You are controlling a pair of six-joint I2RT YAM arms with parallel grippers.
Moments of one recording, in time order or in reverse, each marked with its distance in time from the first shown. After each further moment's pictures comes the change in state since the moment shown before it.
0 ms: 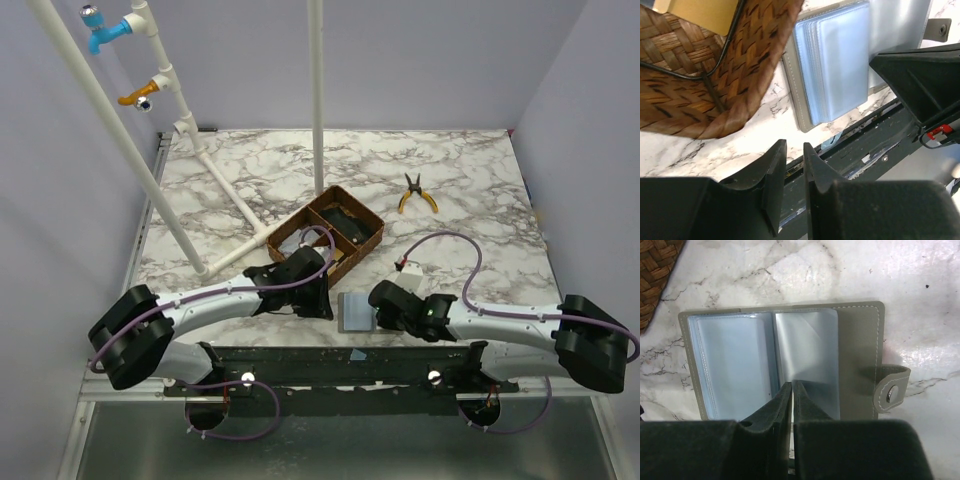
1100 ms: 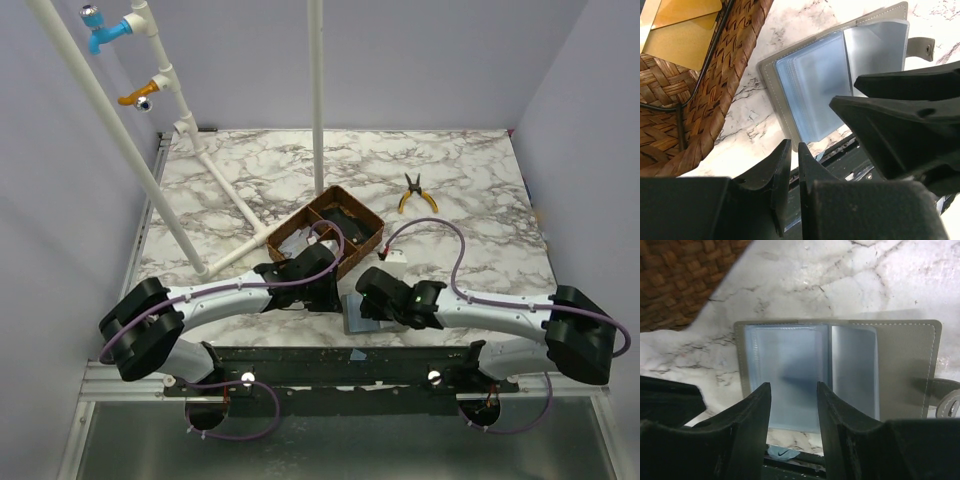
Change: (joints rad) left arm -0.044 0.085 0.079 0.050 -0.063 -0.047; right arm -0.021 0.047 0.146 -0.050 -0.052 -0.122
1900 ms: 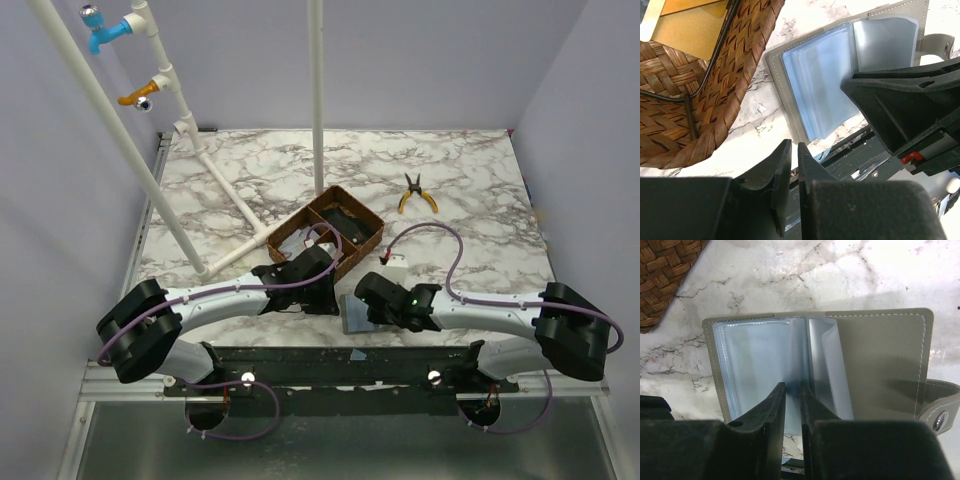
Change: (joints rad) left arm 0.000 -0.023 -0.027 -0.009 -0.003 0.000; right arm 0.019 0.083 -0.011 -0.008 0.014 0.038
